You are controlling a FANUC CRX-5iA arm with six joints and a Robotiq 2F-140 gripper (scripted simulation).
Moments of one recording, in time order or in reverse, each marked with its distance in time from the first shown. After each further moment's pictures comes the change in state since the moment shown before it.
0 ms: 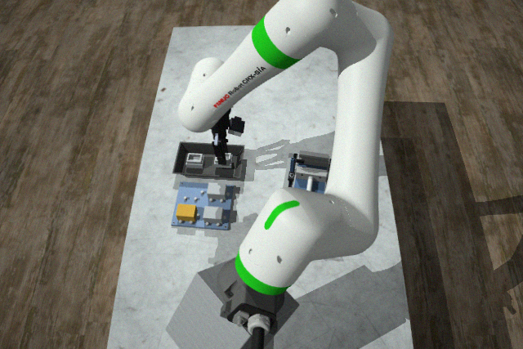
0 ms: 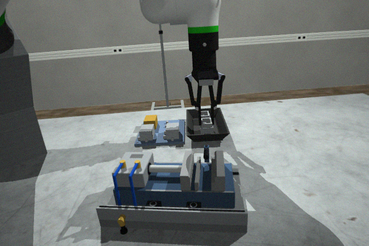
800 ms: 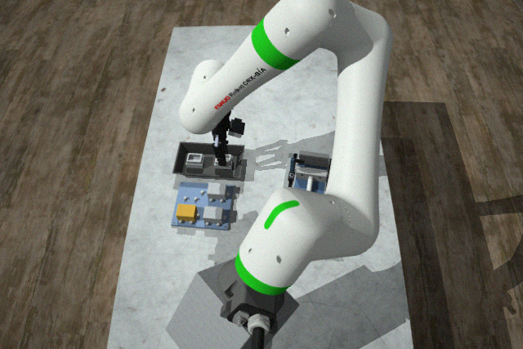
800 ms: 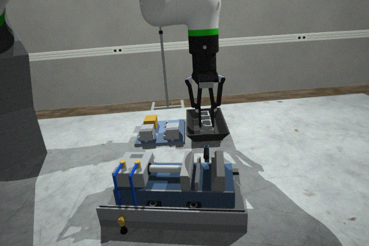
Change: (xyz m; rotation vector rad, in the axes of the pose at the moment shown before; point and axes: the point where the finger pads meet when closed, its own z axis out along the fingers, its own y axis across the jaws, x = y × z) arm 0.000 0.000 0.008 0.000 0.000 0.000
